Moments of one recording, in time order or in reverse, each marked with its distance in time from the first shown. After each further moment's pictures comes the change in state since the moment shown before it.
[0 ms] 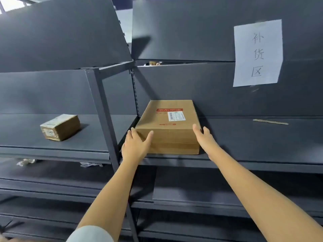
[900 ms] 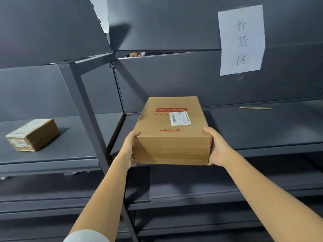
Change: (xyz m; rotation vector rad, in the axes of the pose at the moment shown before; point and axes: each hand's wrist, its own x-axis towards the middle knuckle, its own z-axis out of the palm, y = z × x) left_hand 0.043 -0.029 0.017 -0.780 -0.390 -0.457; right_hand -0.005 0.041 -0.017 0.705 -0.148 0.416
